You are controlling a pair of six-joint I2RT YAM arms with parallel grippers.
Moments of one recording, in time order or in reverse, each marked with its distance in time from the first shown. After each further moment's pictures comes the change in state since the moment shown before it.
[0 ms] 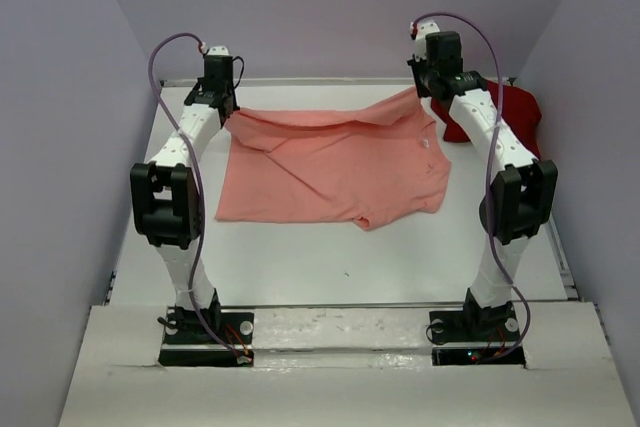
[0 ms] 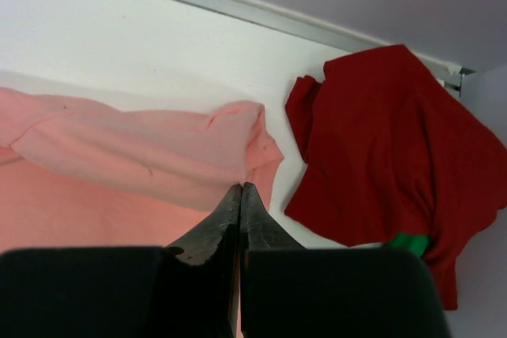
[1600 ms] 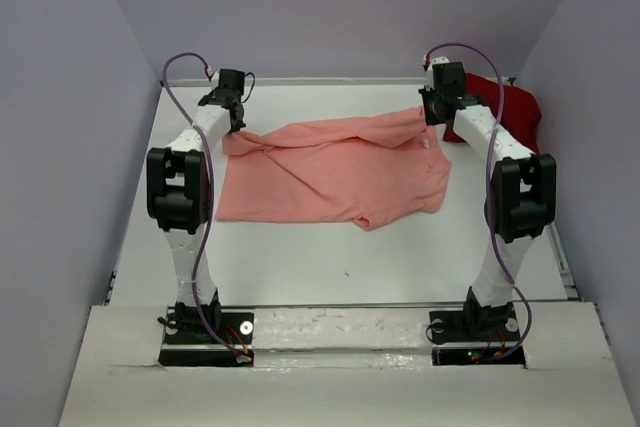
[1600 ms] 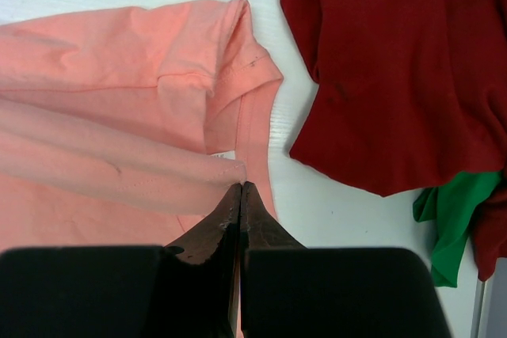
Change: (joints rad) left arm -0.014 0.164 0.025 -0.117 -0.068 -0.158; right arm -0.077 0.000 -0.286 0.092 -0.004 0.092
